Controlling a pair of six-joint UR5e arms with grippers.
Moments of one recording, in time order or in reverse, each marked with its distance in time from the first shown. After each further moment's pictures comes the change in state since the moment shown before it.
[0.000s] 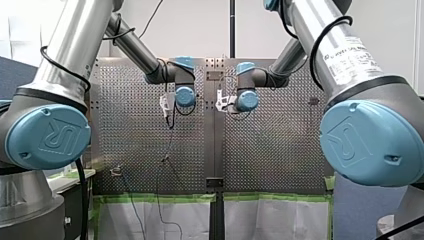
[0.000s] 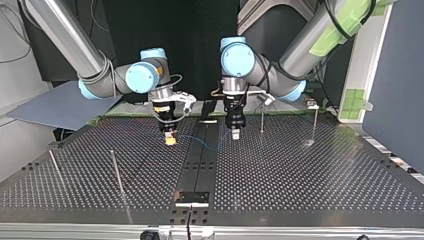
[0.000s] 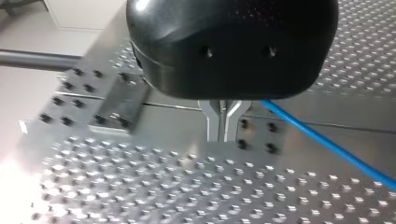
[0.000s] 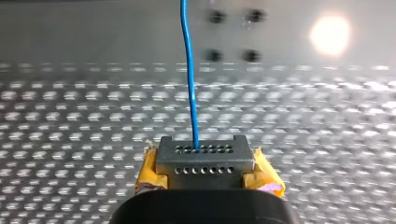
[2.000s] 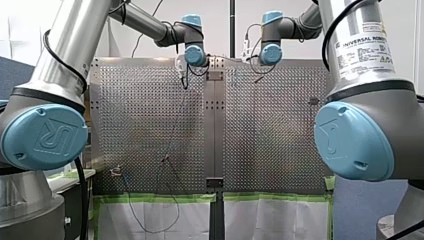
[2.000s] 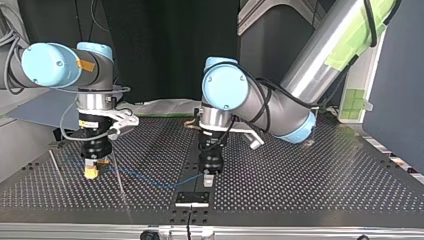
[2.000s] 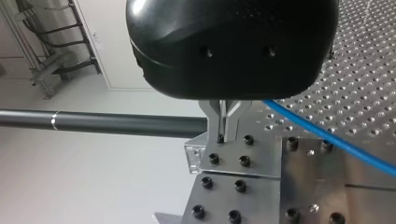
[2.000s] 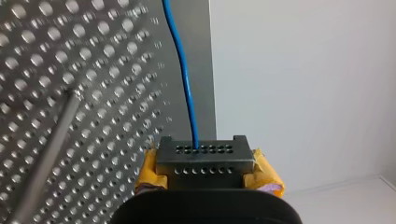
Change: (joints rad) left arm -0.033 -0.004 0.440 -0.322 0.136 0.025; right arm -0.161 -0.295 -0.029 0.074 0.036 0.052
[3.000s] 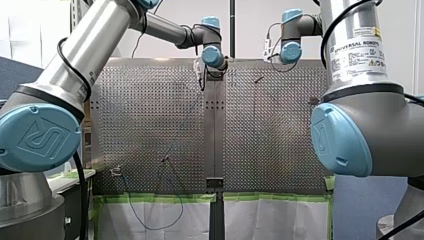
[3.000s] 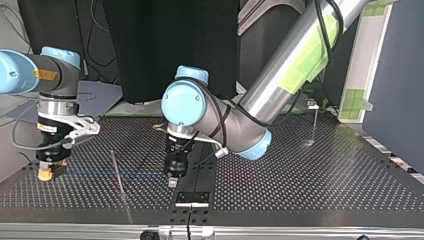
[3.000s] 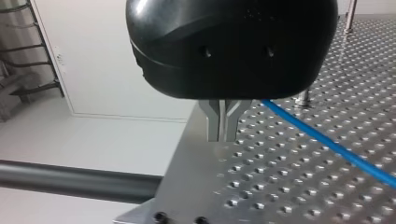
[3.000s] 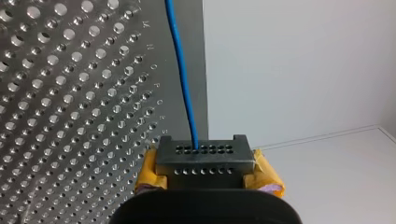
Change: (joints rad) left arm -0.086 -0.183 0.280 -0.162 0.013 0.012; right arm -0.159 -0.021 0.000 0.034 -0.019 0.012
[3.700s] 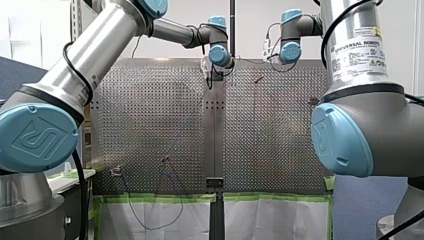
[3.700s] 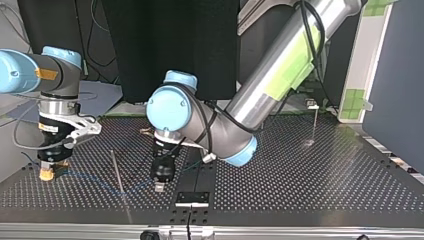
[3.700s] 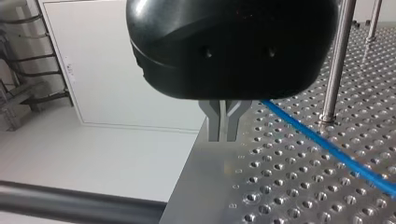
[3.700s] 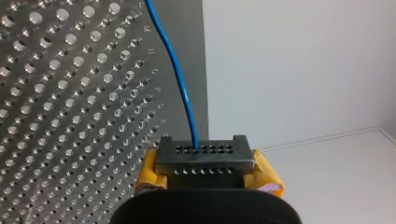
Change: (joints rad) left arm -0.028 -0.074 0.127 -0.035 0.002 -0.017; right arm 0.008 0.000 0.000 0.000 0.000 0.000
